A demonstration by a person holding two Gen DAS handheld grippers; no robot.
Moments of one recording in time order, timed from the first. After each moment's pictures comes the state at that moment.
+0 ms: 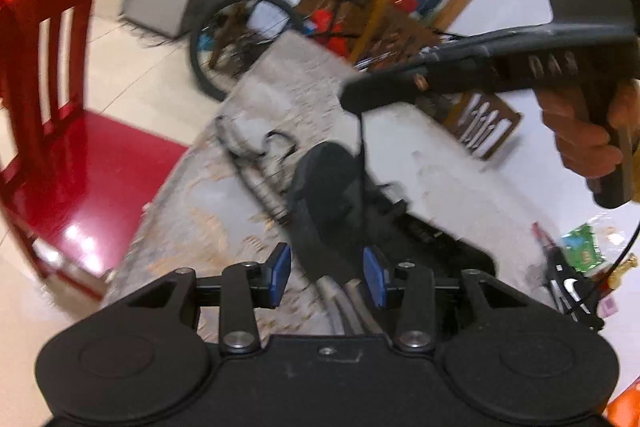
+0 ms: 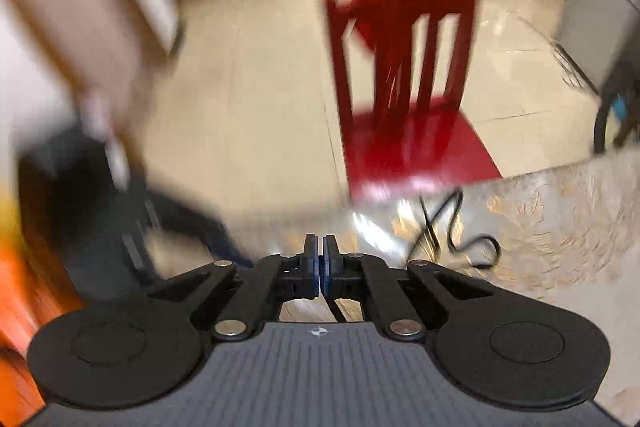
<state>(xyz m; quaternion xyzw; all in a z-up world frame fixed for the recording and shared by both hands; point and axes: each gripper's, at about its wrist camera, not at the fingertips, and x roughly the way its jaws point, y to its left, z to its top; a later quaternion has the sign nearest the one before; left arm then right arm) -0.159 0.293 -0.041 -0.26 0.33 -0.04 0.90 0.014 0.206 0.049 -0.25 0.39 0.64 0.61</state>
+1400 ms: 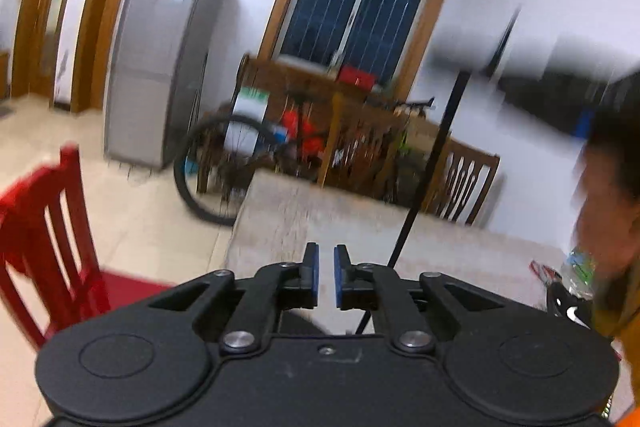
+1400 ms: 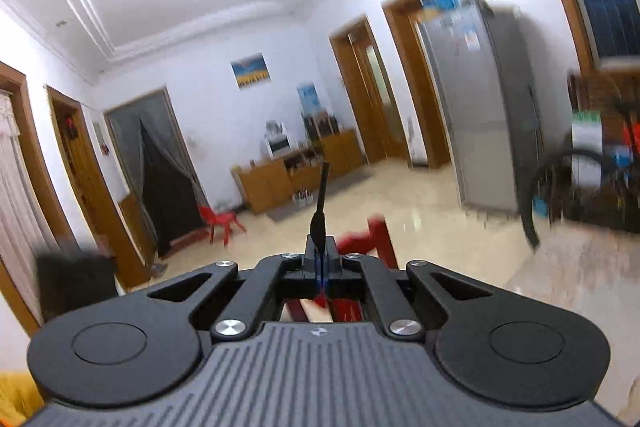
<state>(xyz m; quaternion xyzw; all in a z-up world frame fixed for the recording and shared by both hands) -0.166 0.288 0.094 -0.15 0.23 -0.03 0.96 -0.036 0.097 0.173 0.07 0.16 0.59 0.79</state>
